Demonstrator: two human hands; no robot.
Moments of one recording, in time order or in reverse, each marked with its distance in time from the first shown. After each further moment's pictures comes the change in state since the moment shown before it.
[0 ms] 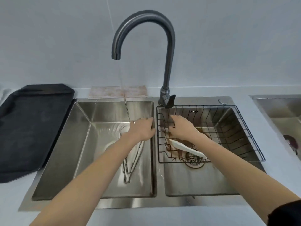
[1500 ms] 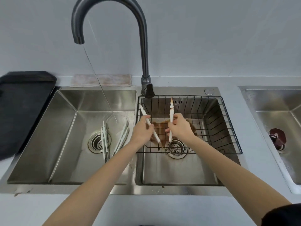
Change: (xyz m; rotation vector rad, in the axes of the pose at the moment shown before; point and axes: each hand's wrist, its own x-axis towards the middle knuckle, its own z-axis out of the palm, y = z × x) left_hand 0.004 0.085 0.068 -0.835 0.272 -0.180; right_hand -0.026 0.083 0.008 0.717 0.051 0.188
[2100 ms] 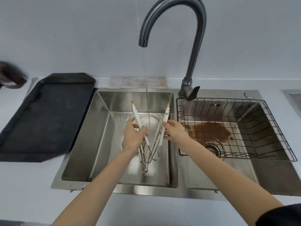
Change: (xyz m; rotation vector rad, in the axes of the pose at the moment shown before) left_hand -0.014 -0.085 -0.142 -0.266 0.291 -0.173; right_hand -0.004 -0.080 0.154 0.532 -0.145 0.214
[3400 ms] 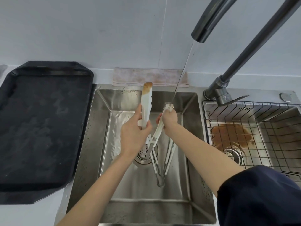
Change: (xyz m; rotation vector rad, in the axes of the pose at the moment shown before) left_hand 0.110 -0.012 -0.046 0.211 -0.071 0.241; right_hand 0.140 -0.024 0.108 0.202 0.358 0.148
